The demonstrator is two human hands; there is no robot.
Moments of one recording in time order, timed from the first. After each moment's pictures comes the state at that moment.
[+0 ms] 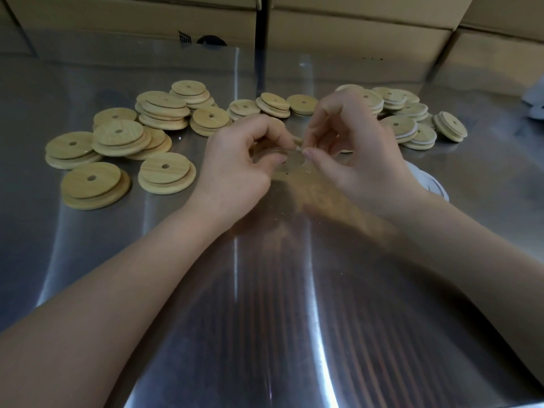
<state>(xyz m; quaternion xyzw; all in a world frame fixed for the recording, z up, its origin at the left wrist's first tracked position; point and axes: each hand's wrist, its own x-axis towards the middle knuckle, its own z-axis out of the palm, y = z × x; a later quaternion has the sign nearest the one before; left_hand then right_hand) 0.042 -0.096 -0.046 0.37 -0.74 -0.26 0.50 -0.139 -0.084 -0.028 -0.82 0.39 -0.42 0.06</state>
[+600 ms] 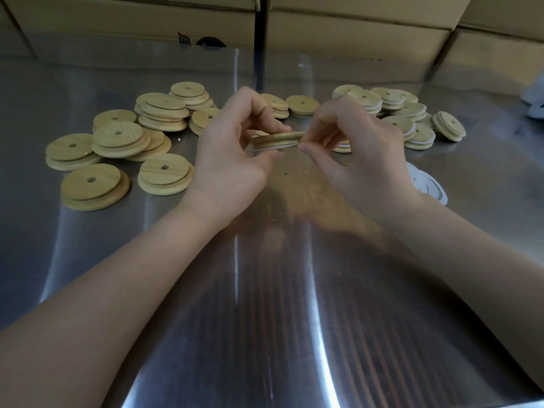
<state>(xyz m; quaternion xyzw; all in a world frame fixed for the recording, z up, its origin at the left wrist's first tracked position) 0.042 -0.094 -0.041 0.33 -0.71 -0.28 0.56 -0.137 -0.083 -0.032 -0.80 0.39 -0.44 -0.08</state>
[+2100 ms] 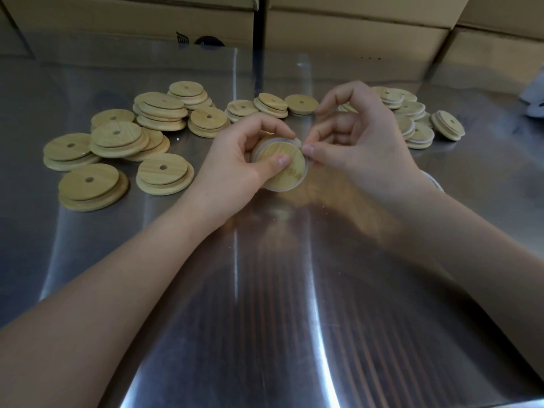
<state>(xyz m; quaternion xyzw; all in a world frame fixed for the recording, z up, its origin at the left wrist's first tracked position) 0.045 -0.102 -0.049 0.32 -0.71 -0.41 0.48 -0.140 -0.089 -0.020 -0.70 0.41 -0.49 0.32</state>
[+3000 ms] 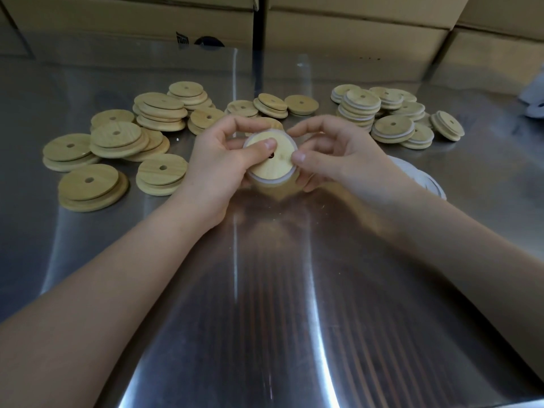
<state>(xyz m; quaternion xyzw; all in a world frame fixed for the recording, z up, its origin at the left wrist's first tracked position) 0.047 -0.104 -0.048 0.40 -0.54 -0.53 0.52 -0.138 -0.091 -0.031 -0.65 0.45 -0.42 0.44</state>
